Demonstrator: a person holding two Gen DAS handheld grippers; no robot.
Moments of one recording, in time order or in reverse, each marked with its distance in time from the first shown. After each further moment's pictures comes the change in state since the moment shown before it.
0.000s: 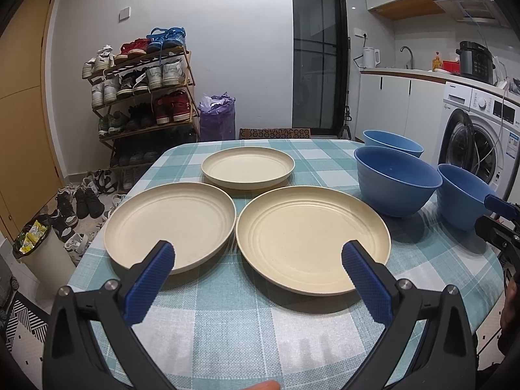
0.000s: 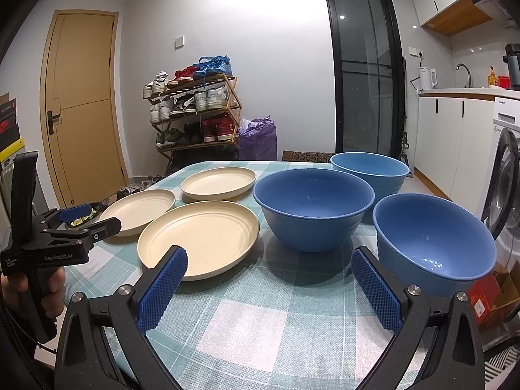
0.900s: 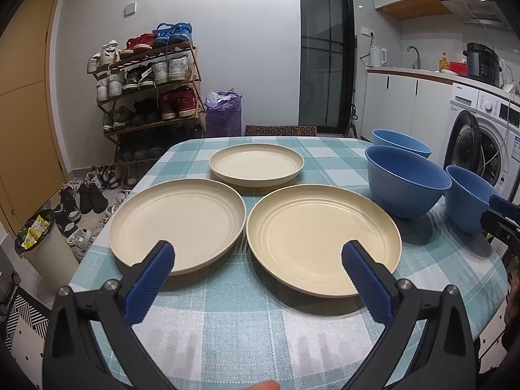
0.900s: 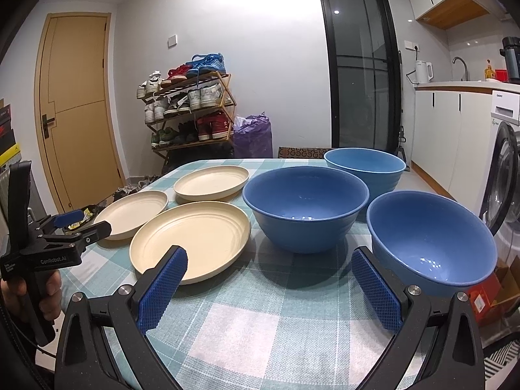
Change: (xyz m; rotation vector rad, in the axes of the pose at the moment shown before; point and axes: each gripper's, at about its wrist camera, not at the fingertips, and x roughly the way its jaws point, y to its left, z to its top) left arm 0.007 0.008 0.000 -0.021 0.018 0.016; right arm 0.009 -0.010 0.005 0.025 0.021 -0.012
